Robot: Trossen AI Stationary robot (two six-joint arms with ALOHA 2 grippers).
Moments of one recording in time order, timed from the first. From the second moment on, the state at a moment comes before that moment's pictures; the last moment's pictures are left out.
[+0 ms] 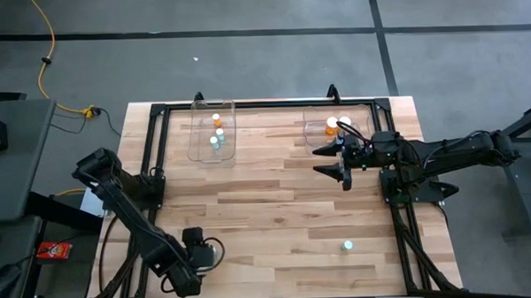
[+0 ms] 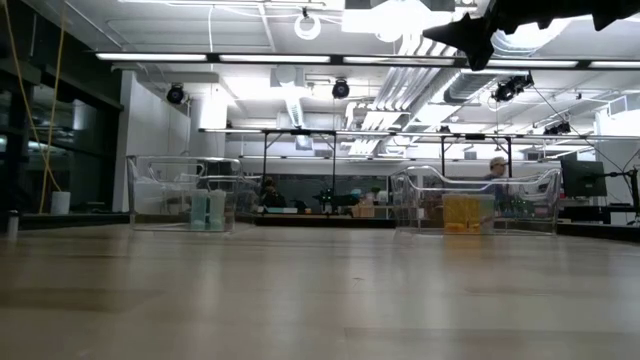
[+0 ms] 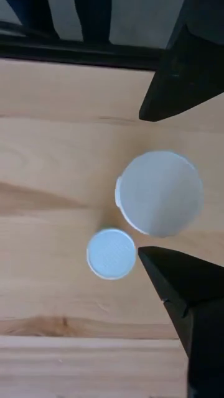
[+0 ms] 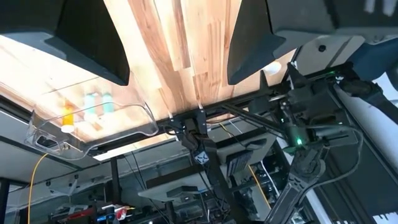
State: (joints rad) left arm -0.80 1.67 1.09 -0.75 -0.22 -0.94; right arm 0.01 0.82 0.56 0.16 0.03 0.29
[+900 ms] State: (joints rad) left arm -0.80 1.69 1.09 -0.77 -0.23 -0.93; right arm 0.01 0.82 0.56 0.14 0.03 0.29
